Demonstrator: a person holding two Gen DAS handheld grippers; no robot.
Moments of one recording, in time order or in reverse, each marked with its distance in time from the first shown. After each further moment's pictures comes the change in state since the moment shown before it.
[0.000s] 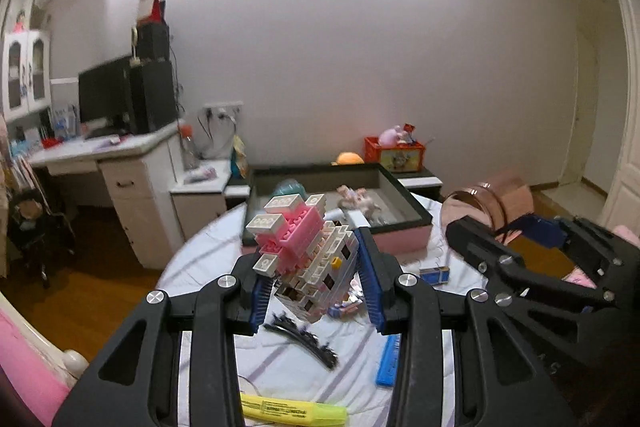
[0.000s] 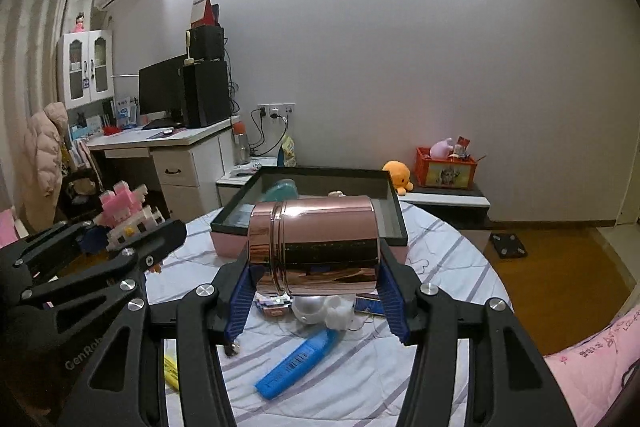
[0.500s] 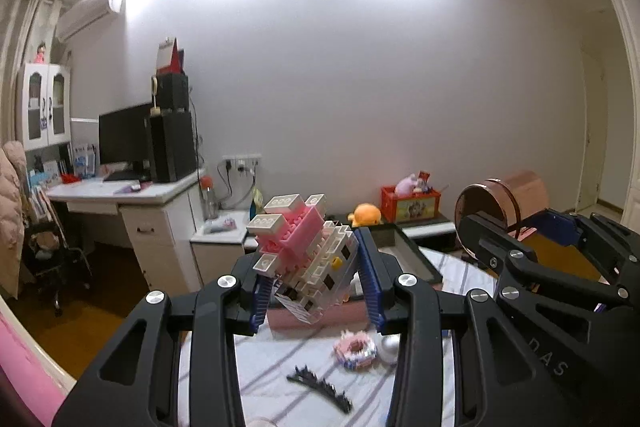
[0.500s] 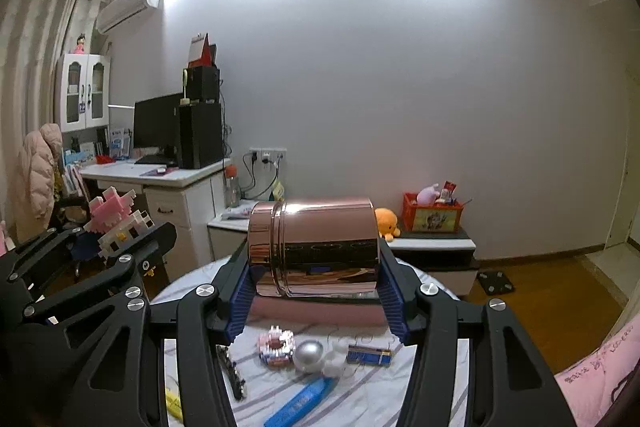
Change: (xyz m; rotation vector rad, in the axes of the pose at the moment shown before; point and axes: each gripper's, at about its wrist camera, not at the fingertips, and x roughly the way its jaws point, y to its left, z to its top) left arm -0.034 0.001 0.037 0.013 -0.182 0.064; right arm -0.032 0.018 0.041 -0.020 -0.158 -0.052
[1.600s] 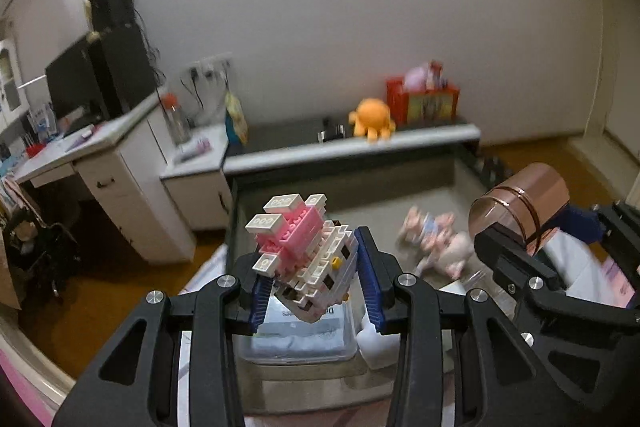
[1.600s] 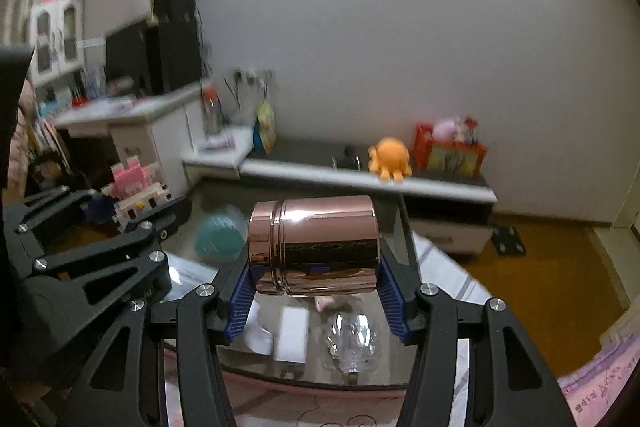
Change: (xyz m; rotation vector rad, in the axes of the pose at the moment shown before) left arm 0.302 -0.010 -0.033 0.099 0.457 -0.037; right arm 0.256 -0.030 -0.022 -0.023 0.362 -0.003
